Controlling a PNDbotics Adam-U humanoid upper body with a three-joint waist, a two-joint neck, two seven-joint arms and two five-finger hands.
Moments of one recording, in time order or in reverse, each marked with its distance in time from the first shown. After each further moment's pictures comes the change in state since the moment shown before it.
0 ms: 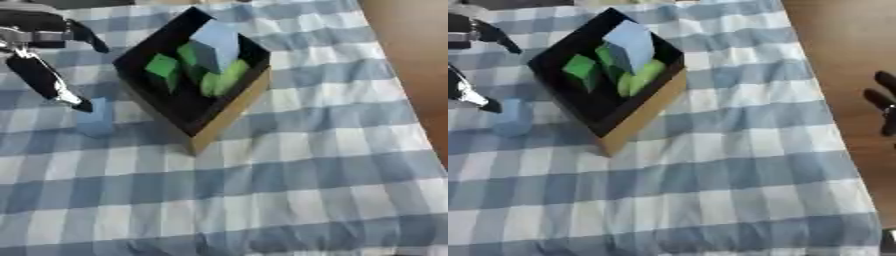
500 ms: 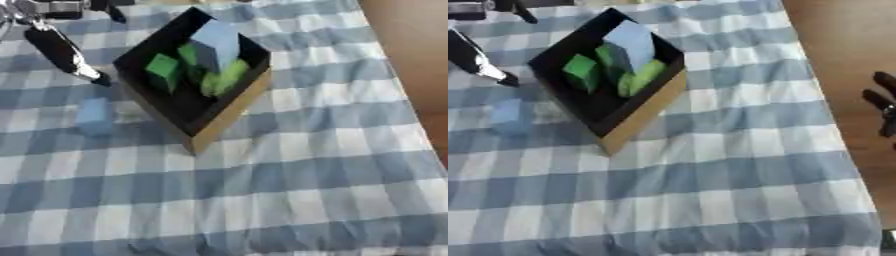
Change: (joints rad) left arm -0.097 -0.071 0.010 0.052 -0.062 -0.050 0.017; right arm 0.002 0.000 0.003 0.000 -0.002 -0.001 0.000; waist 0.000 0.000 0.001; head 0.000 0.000
